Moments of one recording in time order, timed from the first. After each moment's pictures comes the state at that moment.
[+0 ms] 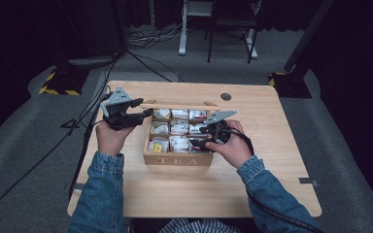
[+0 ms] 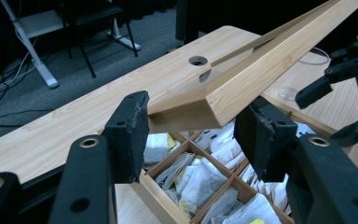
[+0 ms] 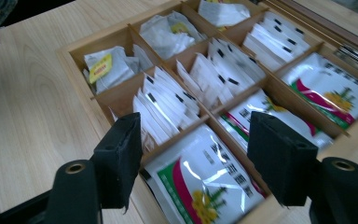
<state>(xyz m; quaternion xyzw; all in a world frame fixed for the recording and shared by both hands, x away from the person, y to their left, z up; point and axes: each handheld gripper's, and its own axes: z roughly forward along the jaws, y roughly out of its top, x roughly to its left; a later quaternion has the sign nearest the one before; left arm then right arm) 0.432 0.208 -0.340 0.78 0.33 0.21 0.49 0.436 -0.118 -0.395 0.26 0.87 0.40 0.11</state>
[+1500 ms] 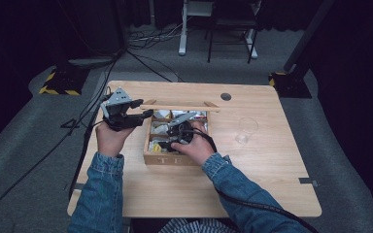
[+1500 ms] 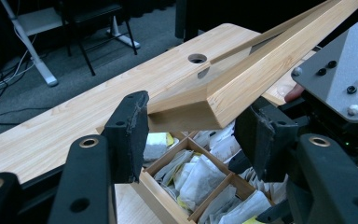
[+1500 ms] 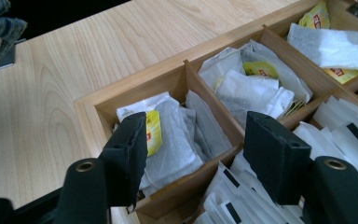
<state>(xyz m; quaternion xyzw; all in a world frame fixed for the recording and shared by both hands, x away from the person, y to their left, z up) 0.431 0.208 -0.341 0.78 0.33 0.21 0.48 0.453 -0.022 -0.430 0.23 0.88 0.41 0.07</state>
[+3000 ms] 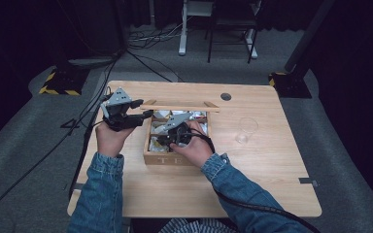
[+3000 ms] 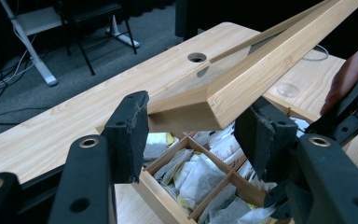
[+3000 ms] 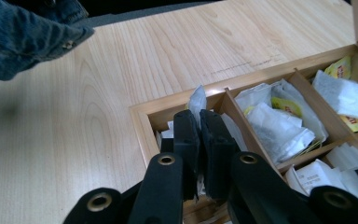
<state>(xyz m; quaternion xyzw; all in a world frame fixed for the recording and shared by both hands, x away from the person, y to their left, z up) 0.430 0.208 -0.341 0.79 0.33 0.20 0.48 0.433 -0.015 -0.401 0.14 0.90 0.41 0.08</state>
